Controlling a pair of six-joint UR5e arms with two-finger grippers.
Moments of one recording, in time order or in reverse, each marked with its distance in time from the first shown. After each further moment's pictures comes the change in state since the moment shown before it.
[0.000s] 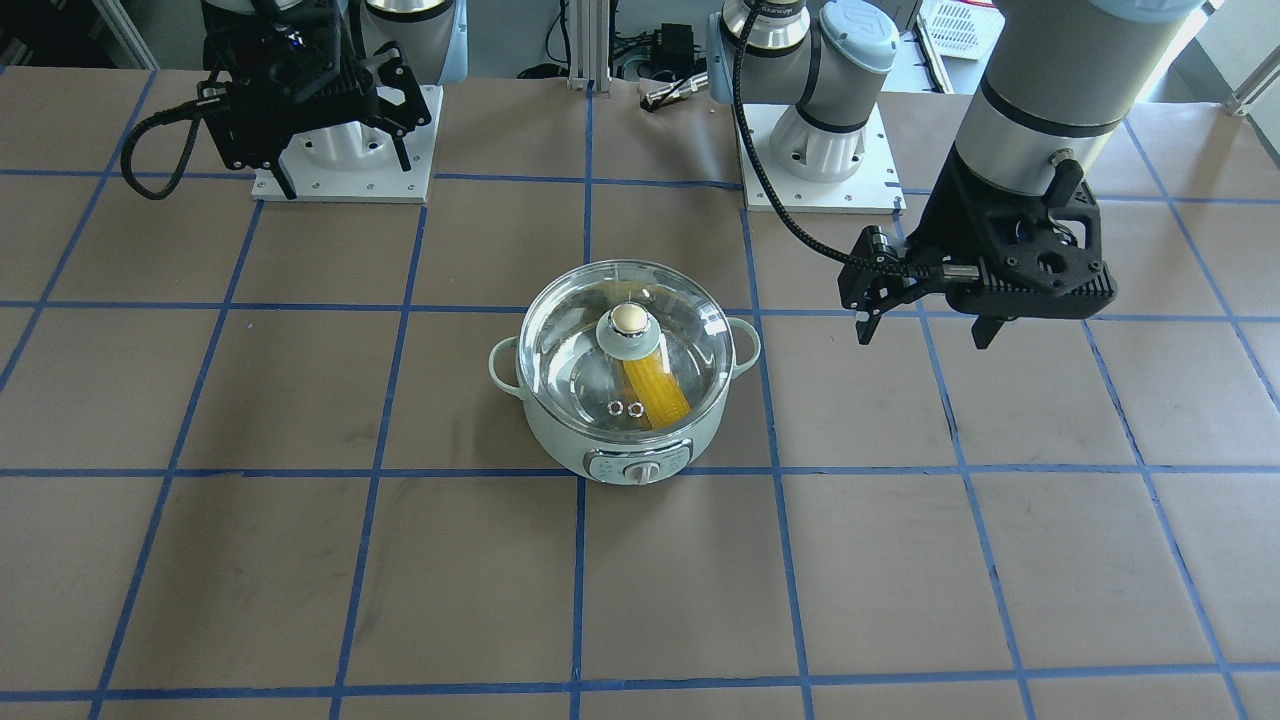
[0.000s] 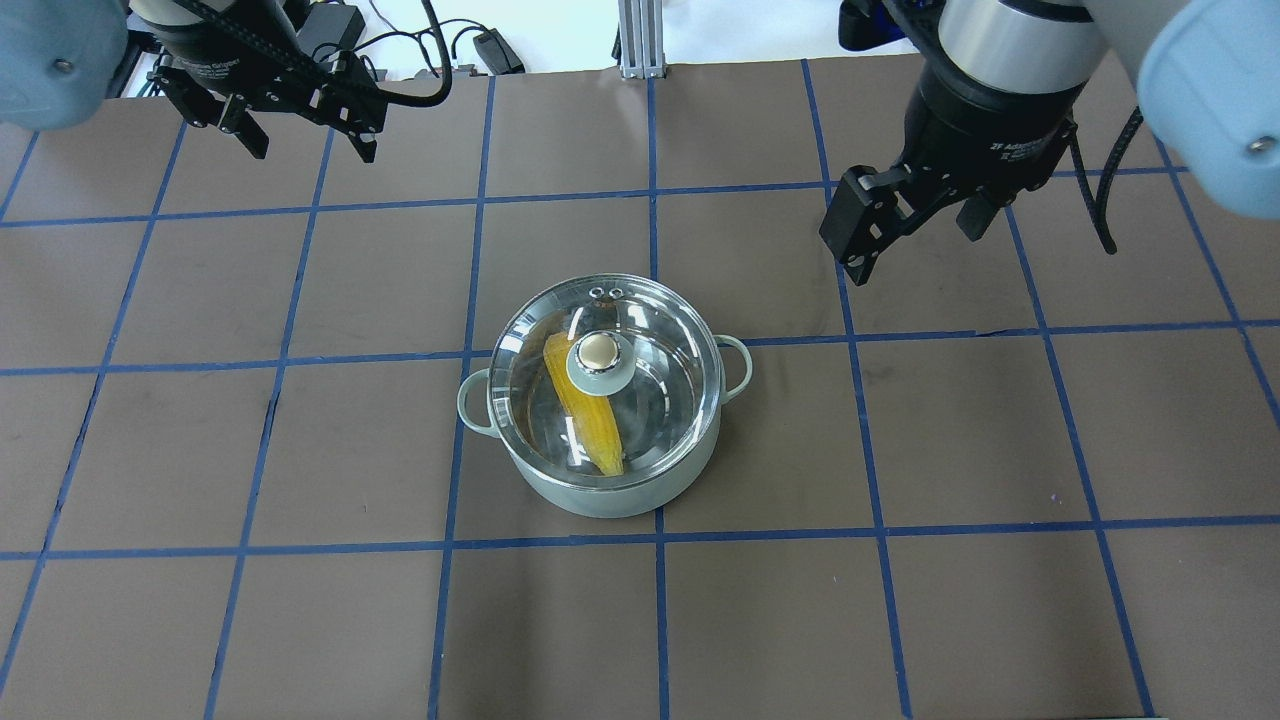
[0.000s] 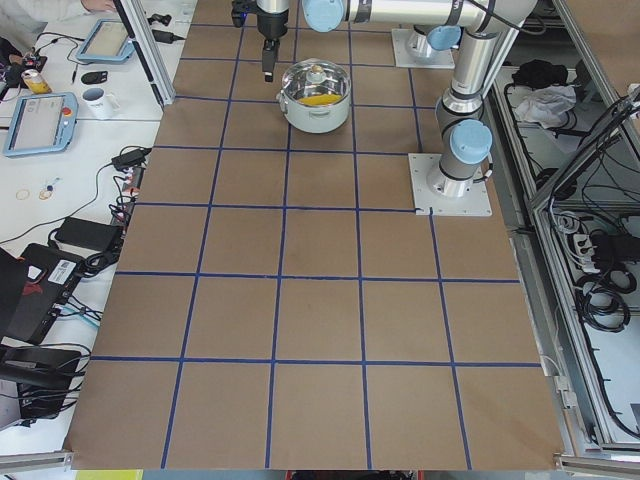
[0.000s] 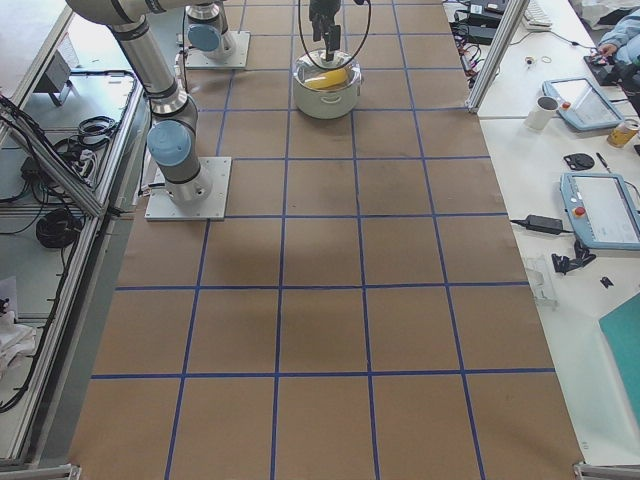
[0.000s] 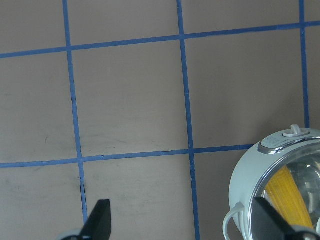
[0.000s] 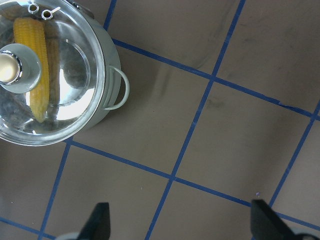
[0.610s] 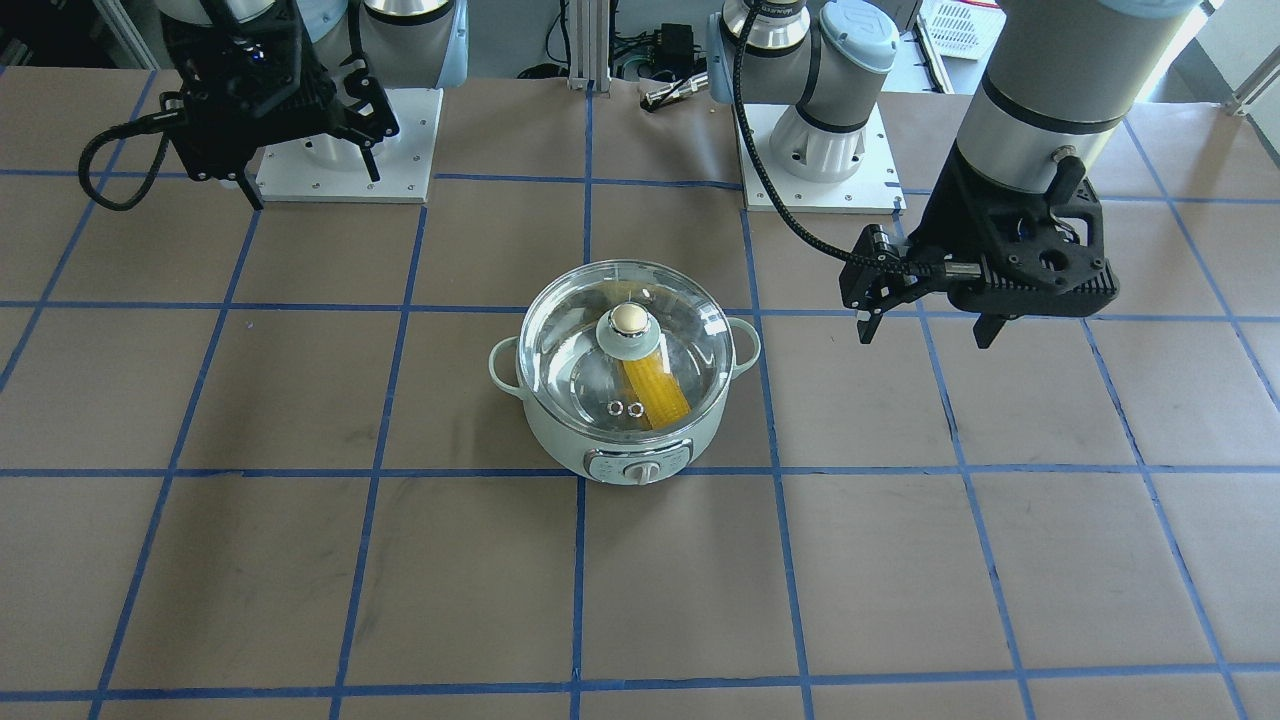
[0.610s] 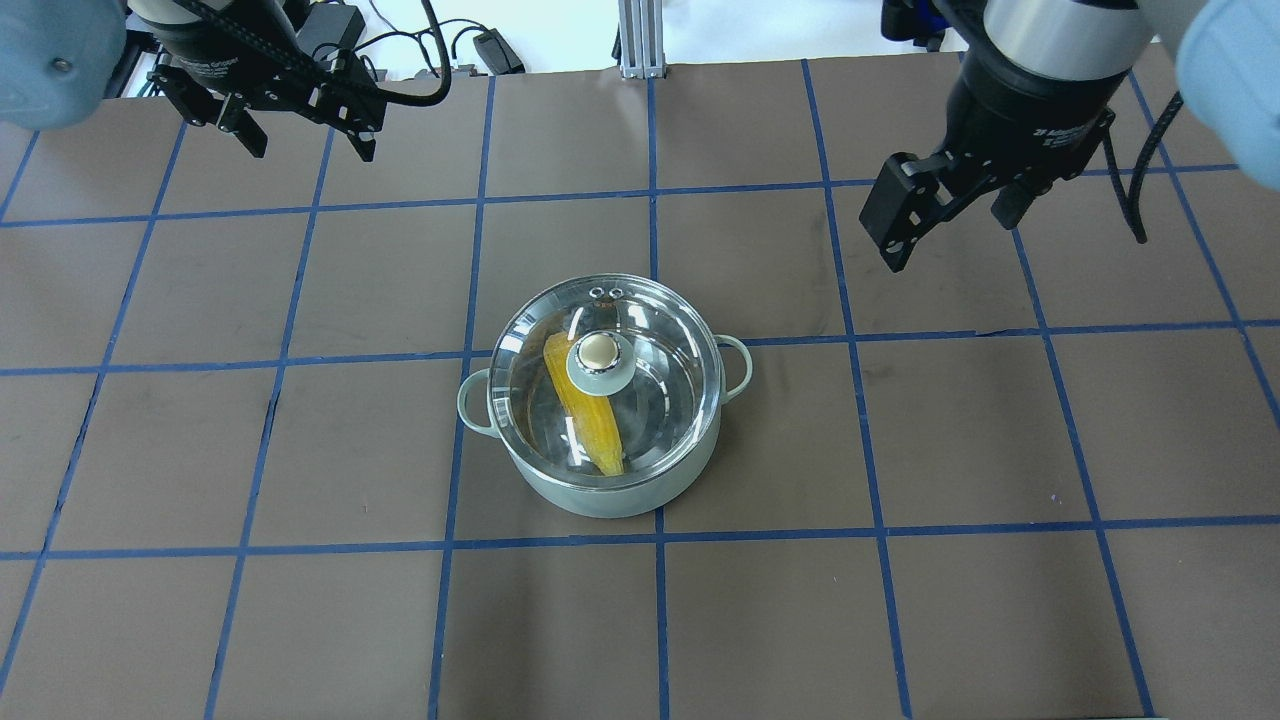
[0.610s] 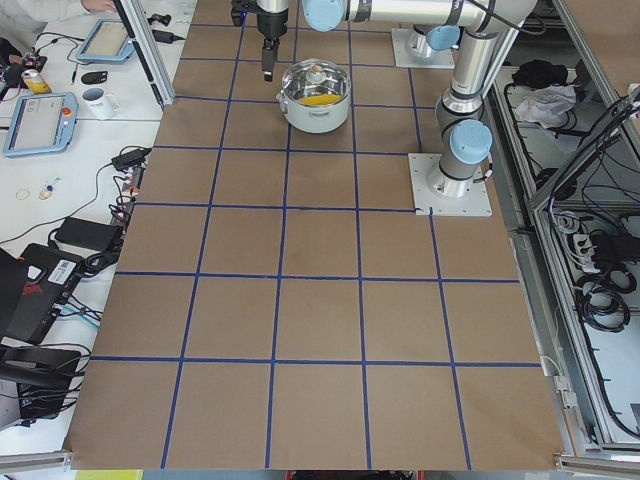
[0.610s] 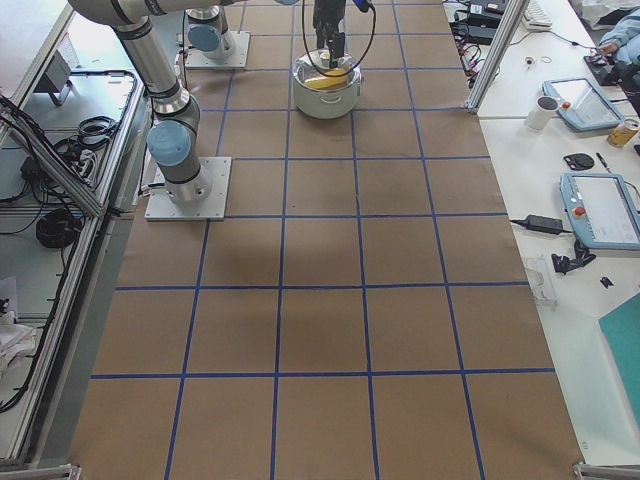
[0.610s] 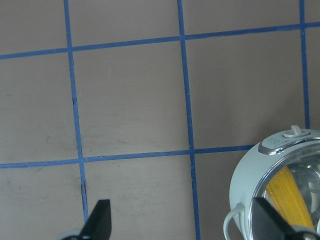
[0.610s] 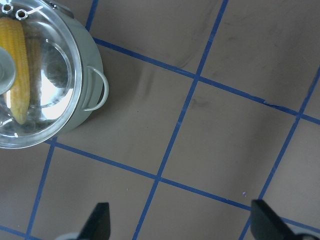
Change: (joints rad) left arm 0.000 0.001 0.001 0.001 0.002 0.000; right arm -0.054 0.003 0.008 -0.011 -0.011 -0.044
